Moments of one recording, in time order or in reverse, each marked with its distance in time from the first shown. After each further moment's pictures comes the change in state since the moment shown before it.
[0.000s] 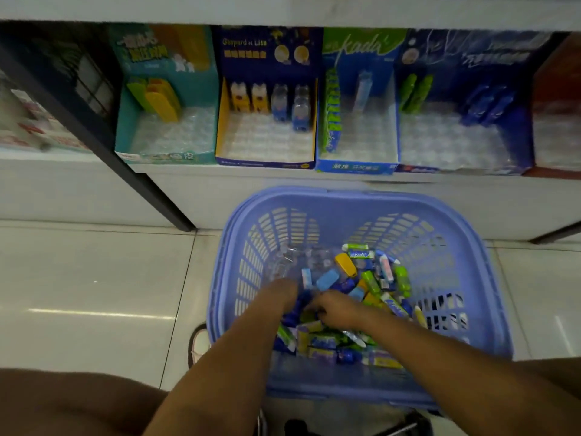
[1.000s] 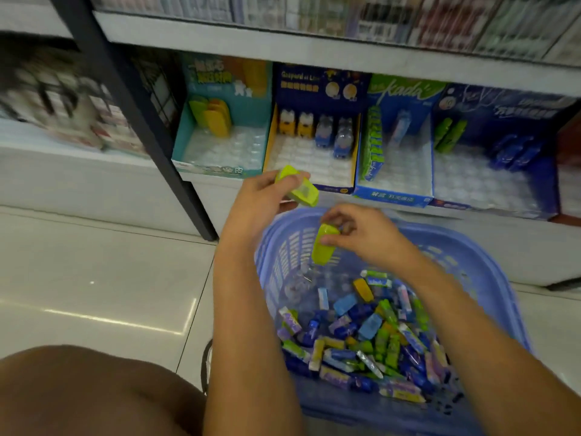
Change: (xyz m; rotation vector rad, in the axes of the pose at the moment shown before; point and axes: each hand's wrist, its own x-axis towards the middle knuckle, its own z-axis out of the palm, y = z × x) left_hand -0.153 -0.032 -0.153 -1.368 0.642 0.703; right_hand -0.066 -0.126 -0.167 0.277 0.609 -0.183
